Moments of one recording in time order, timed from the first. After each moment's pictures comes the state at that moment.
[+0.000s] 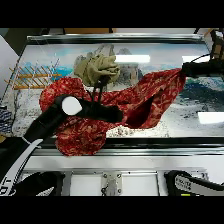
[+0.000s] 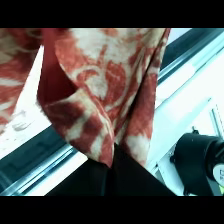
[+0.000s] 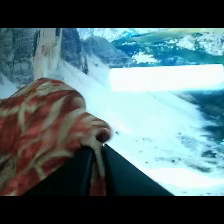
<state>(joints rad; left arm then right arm) -0.66 -1.19 1.12 0.95 -0.96 -1.64 -0.20 -1.36 1.55 -1.26 1.05 1.40</state>
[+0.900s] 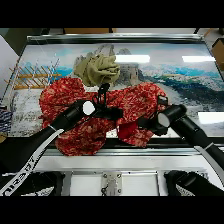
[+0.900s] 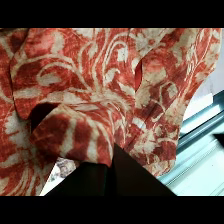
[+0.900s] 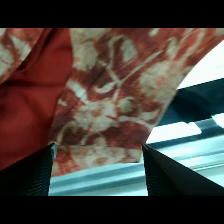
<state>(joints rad) -0.63 -1.40 1.07 0.97 -0.74 -1.68 0.46 -1.07 0.89 -1.55 1.22 2.37</state>
